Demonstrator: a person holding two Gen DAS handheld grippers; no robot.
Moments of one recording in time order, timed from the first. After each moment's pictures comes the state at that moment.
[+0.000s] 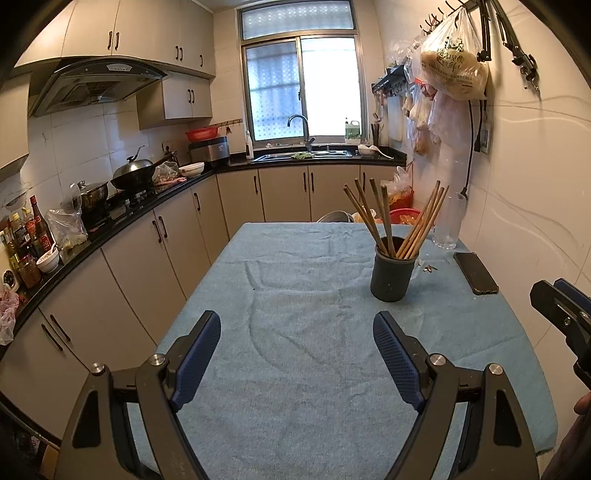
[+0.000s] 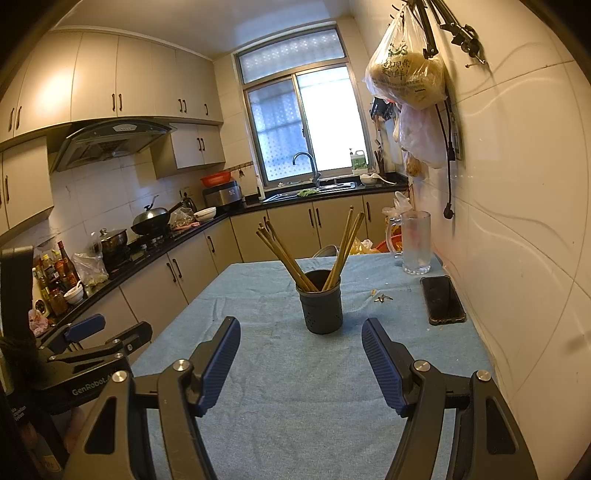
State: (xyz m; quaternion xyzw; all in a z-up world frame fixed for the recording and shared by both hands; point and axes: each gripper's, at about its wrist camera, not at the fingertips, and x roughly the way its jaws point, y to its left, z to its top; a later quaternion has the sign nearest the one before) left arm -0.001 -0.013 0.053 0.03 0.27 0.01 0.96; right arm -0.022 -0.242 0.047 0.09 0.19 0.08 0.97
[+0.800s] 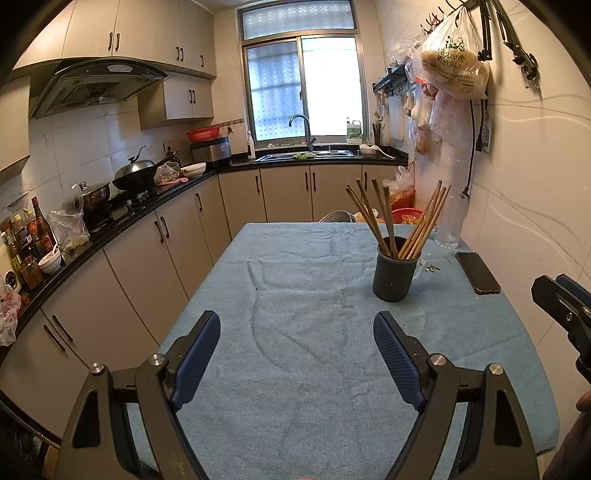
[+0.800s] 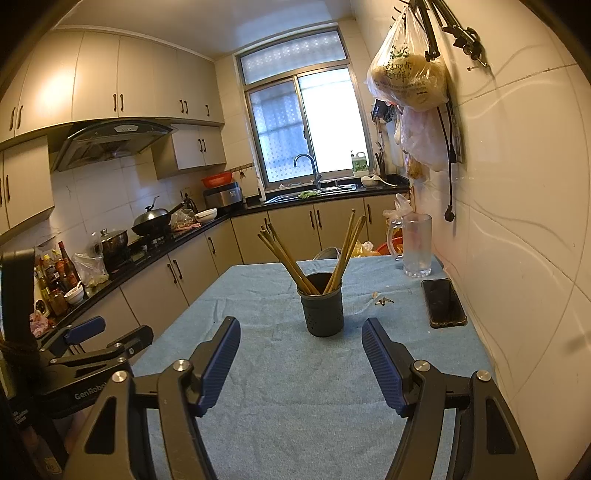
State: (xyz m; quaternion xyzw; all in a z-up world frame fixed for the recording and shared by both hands) left arm -0.001 -0.011 0.055 0.04 0.27 0.01 0.96; right arm -0.020 -0.245 0.047 0.09 0.19 0.08 0.97
